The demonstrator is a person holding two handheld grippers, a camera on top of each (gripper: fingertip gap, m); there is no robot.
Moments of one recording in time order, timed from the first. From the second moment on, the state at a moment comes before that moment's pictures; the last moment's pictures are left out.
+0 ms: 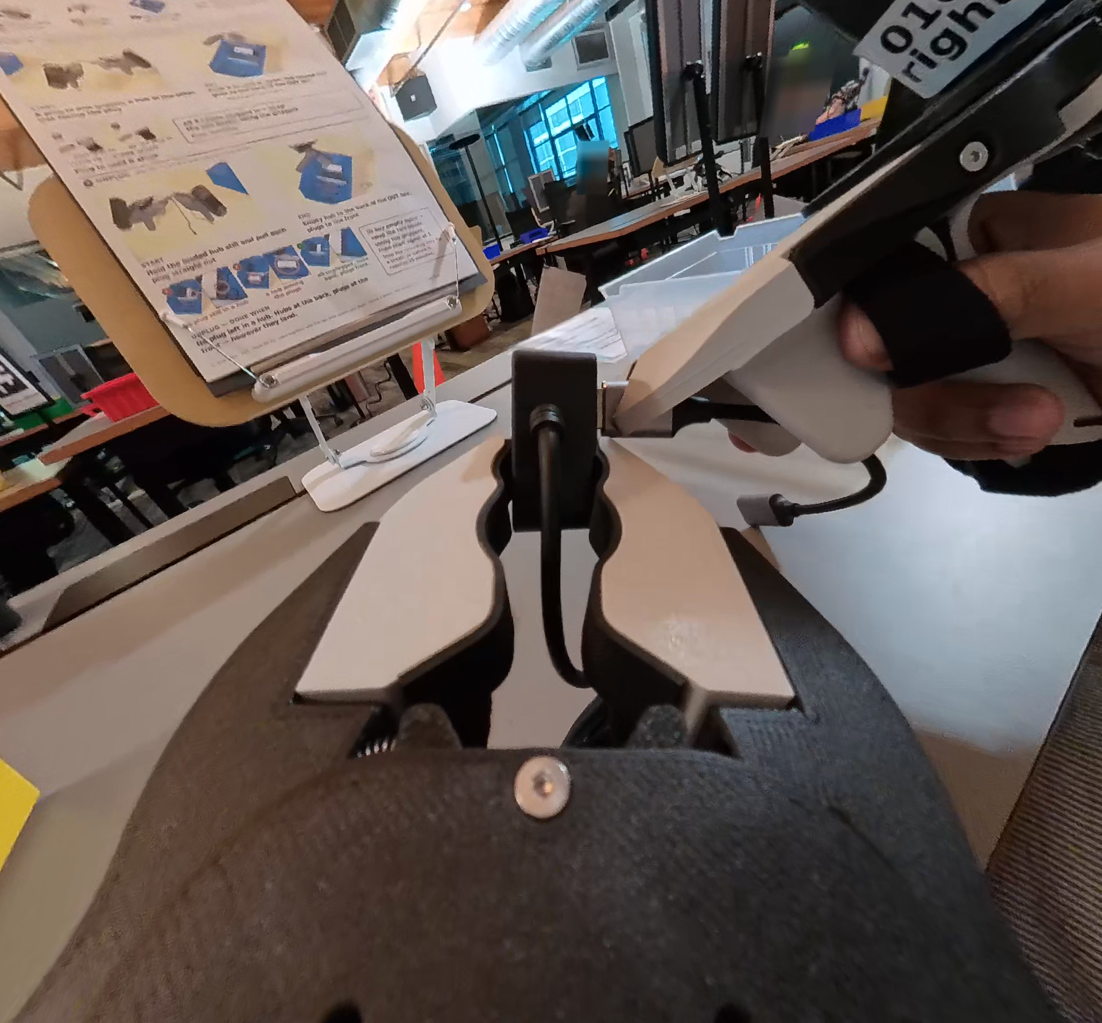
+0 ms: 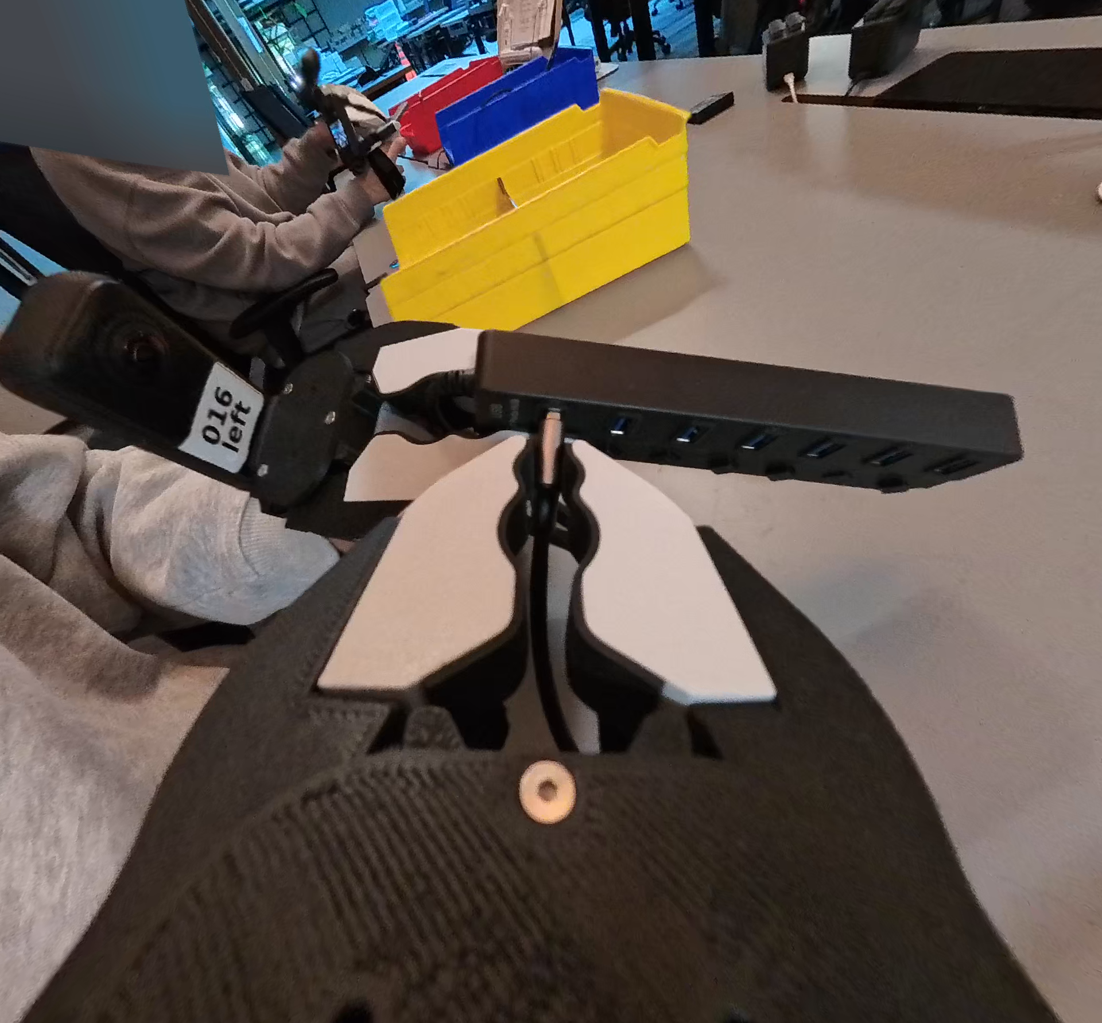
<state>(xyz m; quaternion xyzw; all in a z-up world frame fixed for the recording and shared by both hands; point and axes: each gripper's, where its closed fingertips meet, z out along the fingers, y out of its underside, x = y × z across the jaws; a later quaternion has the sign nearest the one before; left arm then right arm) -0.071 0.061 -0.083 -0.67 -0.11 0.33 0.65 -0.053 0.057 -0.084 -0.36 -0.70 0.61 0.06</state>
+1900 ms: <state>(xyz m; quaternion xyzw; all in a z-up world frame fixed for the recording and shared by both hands) -0.102 0.020 -0.077 -0.65 -0.20 0.29 0.68 -0.142 0.389 -0.036 -0.46 -0.64 0.51 0.35</state>
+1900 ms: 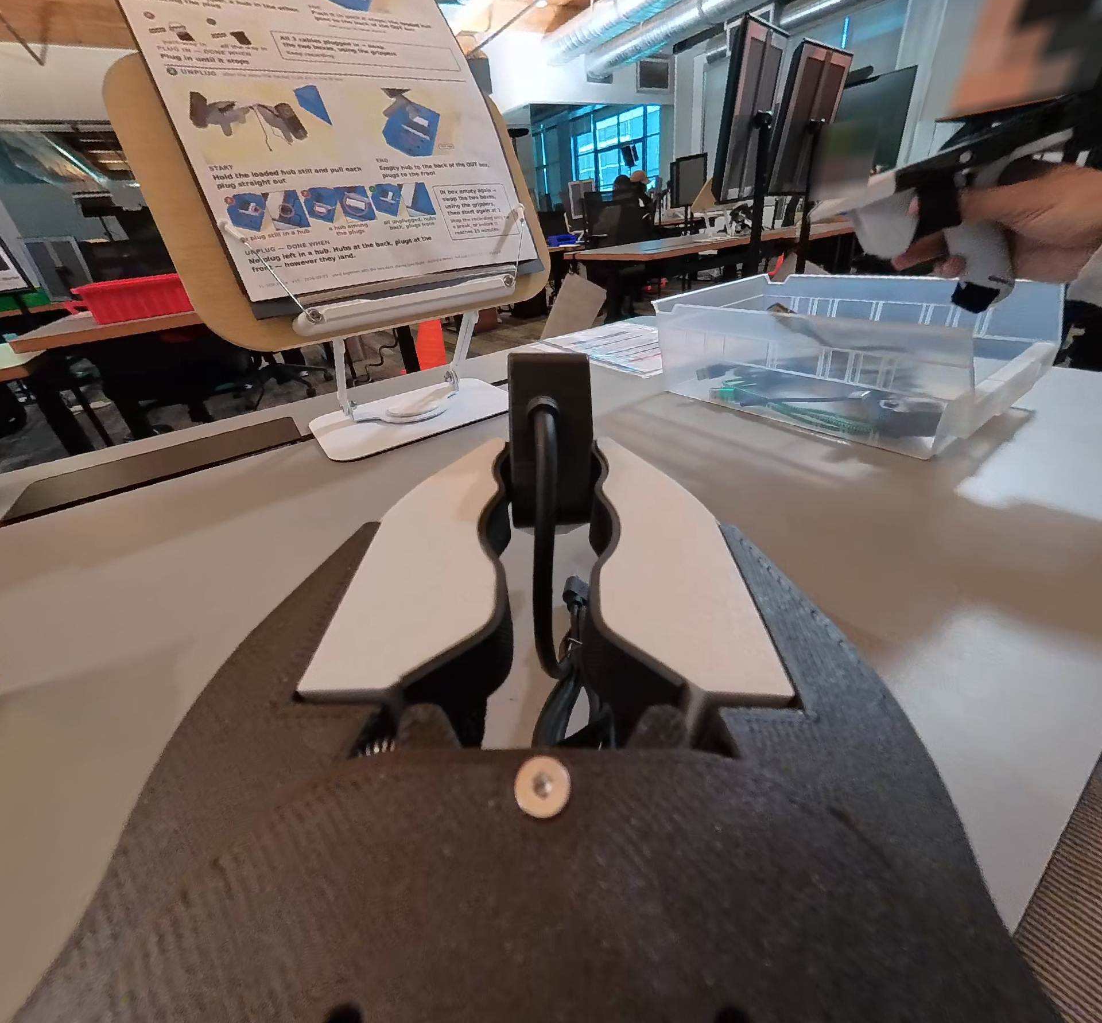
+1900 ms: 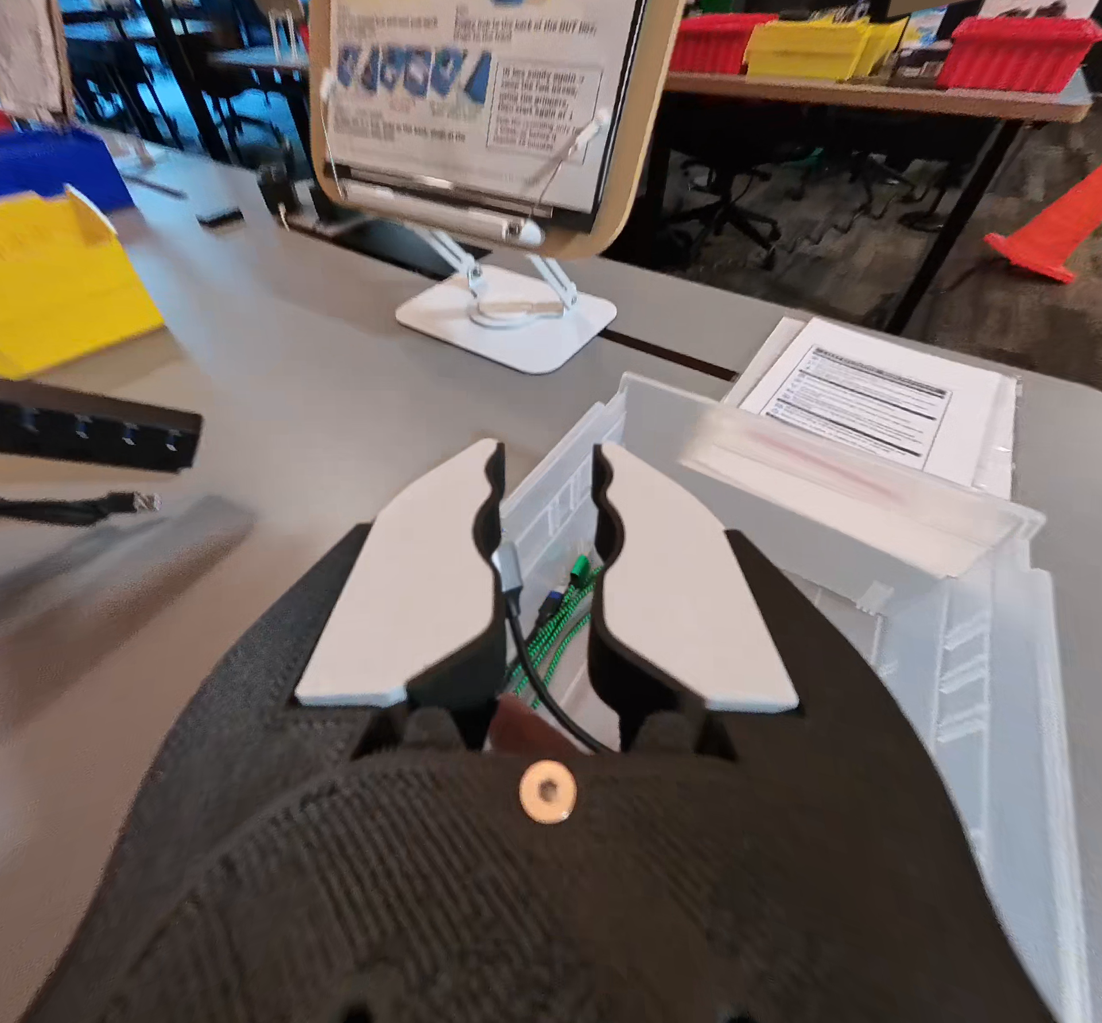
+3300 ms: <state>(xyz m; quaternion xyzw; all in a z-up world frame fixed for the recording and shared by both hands) -0.034 0.051 -0.048 -0.61 -0.09 -0.07 0.78 -0.058 0.184 0.053 -0.22 -0.66 0.71 0.10</state>
